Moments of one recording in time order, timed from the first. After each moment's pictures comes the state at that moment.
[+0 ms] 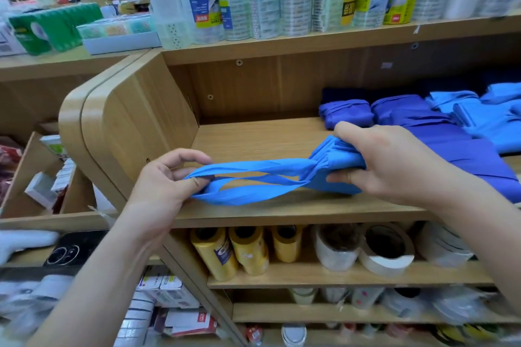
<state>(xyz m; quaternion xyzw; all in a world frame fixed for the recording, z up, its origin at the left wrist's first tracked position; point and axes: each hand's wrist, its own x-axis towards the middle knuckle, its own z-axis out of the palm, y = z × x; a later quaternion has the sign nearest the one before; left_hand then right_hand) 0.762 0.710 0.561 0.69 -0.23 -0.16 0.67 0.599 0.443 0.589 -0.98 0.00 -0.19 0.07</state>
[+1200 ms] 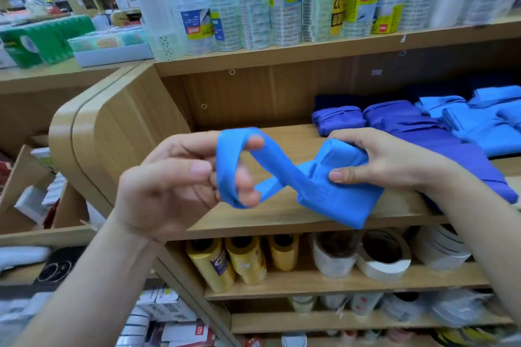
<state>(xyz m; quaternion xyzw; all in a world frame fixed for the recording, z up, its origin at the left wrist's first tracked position) 0.756 0.687 0.601 0.33 -0.53 -0.45 0.64 0.609 0.422 0.593 -0.89 0.02 -0.05 0.44</state>
